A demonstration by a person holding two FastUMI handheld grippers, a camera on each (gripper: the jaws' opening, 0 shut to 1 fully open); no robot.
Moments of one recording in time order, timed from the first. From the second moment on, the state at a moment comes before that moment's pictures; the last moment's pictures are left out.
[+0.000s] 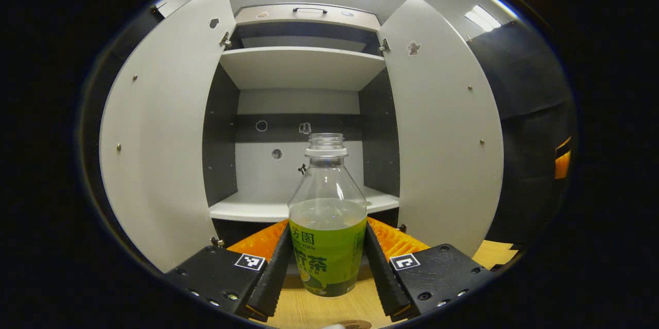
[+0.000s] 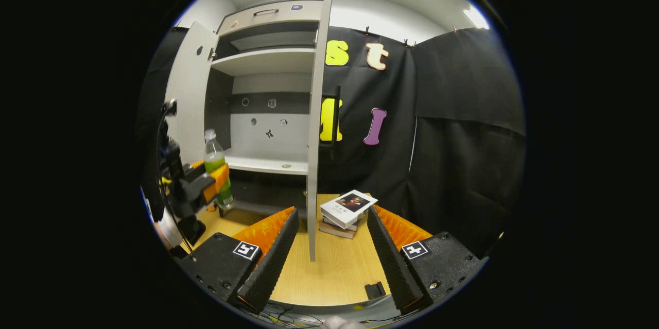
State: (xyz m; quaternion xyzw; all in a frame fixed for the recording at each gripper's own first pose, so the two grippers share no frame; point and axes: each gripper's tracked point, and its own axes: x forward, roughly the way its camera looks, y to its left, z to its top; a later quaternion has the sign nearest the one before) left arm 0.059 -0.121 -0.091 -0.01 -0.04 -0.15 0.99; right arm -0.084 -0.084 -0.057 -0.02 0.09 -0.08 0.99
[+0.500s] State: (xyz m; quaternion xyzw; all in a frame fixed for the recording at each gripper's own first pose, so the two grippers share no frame) left arm 0.012 -0.161 -0.220 0.02 -0.01 -0.21 0.98; right arm -0.095 -0.083 -0.082 -0.04 0.15 -0.08 0.99
